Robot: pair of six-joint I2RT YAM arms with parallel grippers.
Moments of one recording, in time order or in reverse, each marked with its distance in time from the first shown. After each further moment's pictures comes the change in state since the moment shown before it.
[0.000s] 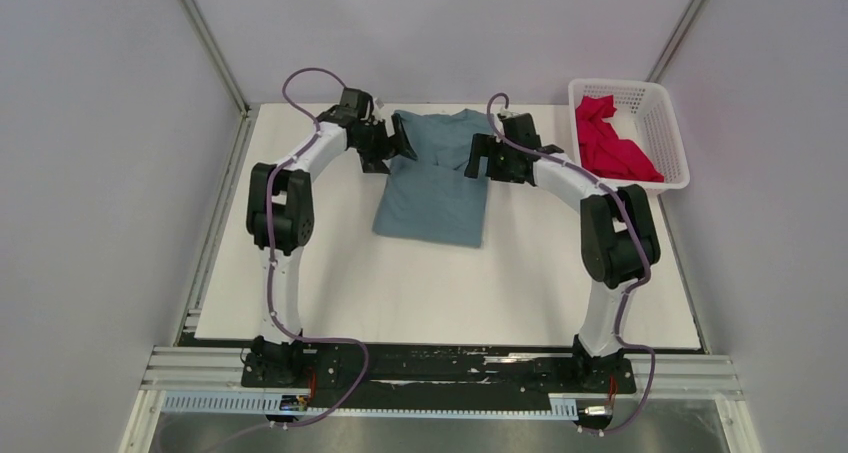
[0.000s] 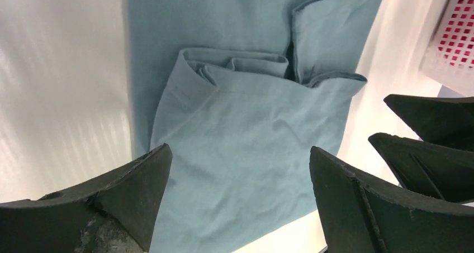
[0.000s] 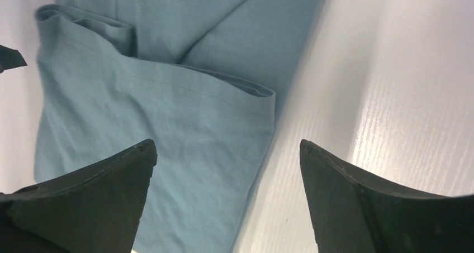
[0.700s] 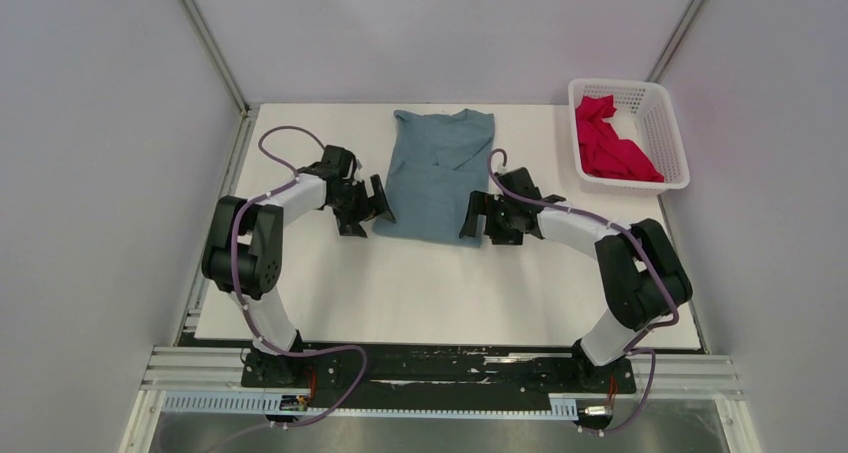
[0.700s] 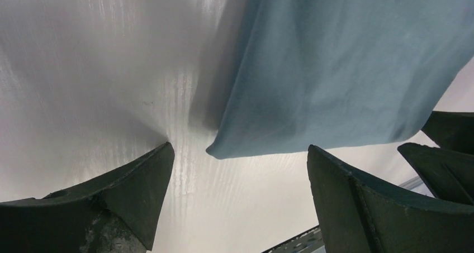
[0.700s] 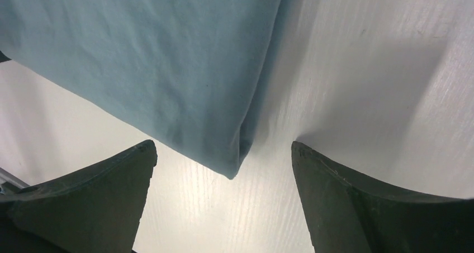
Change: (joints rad) left arm 0.005 -0.450 -0.740 0.103 -0.090 -0.034; right arm 0.114 -0.287 -0.476 0.006 -0.104 0.144
